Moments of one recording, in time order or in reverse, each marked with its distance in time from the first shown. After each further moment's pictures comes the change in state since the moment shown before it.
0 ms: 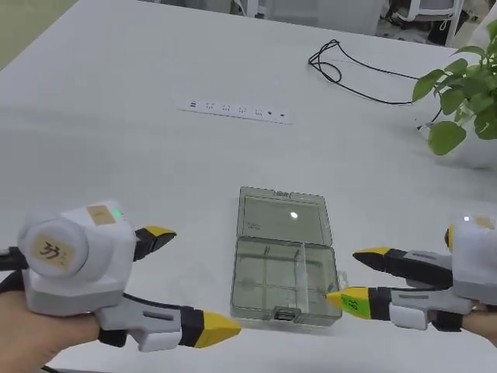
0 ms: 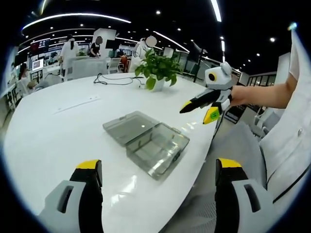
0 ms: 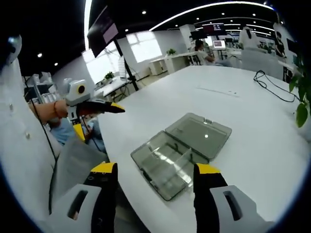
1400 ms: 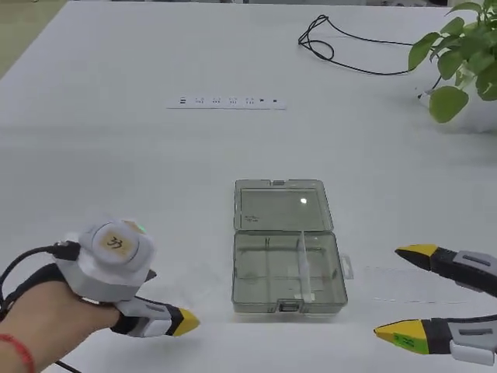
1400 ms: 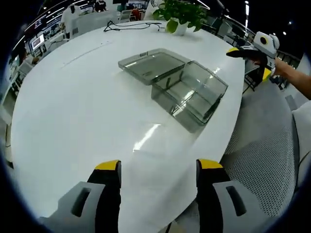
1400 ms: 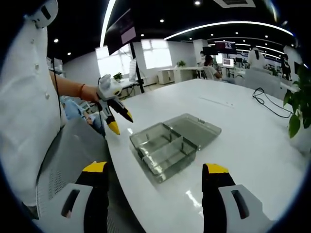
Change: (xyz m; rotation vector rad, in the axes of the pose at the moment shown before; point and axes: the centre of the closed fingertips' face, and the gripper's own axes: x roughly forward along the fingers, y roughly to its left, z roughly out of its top) left arm 0.023 0.058 -0.098 -0.040 0.486 0.142; right arm -0.036 -0.001 -0.033 -0.143 -0.083 0.000
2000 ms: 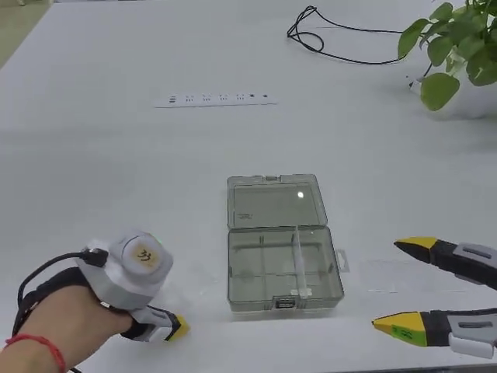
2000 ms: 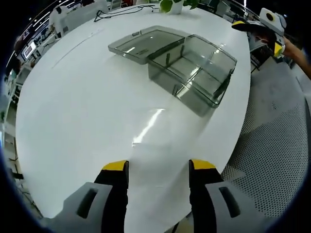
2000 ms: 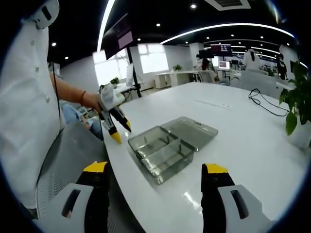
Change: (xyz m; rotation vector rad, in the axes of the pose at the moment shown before) left arm 0.019 0.006 -0.020 0.095 0.164 0.065; right arm -0.005 -0.005 0.001 0.017 -0.047 -0.028
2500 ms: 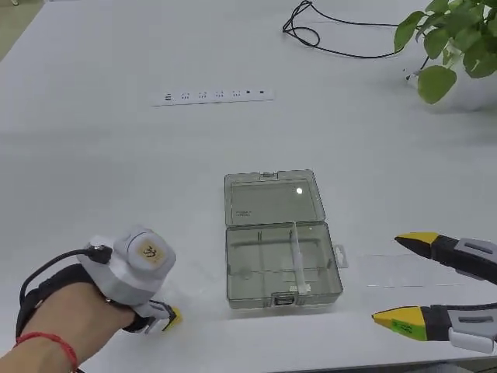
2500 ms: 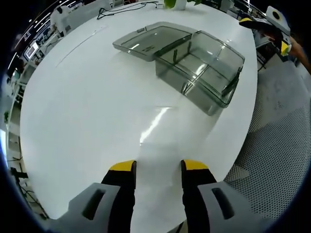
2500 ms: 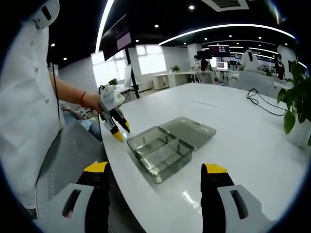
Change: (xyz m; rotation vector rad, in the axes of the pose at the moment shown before) left arm 0.000 0.011 0.000 -0.001 0.033 0.050; right arm -0.002 -0.001 -0.002 0.006 -0.007 -0.018
